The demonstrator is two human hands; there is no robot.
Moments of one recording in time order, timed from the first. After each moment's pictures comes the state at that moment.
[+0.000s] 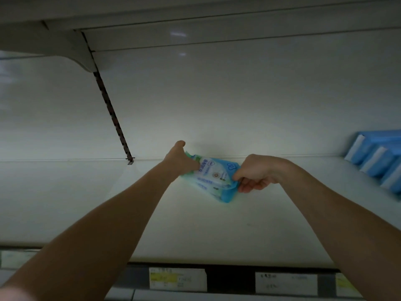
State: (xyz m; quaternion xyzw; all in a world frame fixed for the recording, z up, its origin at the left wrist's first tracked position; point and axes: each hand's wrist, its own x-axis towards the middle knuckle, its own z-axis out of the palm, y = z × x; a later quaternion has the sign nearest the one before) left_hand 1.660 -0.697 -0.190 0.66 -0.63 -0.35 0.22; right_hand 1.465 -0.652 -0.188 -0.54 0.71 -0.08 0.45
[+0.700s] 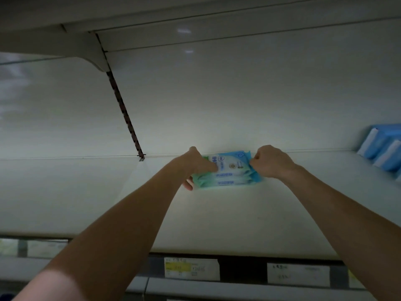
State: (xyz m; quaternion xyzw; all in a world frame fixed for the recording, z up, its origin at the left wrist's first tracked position) left_hand 1.659 -0.675 -0.182 0.66 -0.62 -0.40 0.09; right_hand 1.461 -0.651 -0.206 -0.60 0.77 -0.13 0.17
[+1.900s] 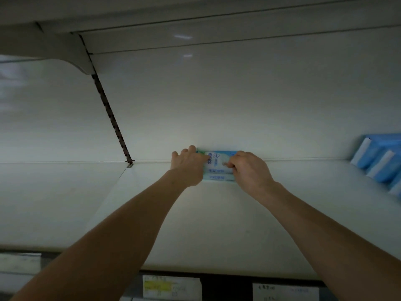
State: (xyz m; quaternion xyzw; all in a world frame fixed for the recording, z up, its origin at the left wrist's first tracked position) left_hand 1.635 -0.705 -0.207 0.57 -0.82 0.06 -0.03; right_hand 1.475 -0.654 -0.218 -0.74 0.66 -0.14 -0.01
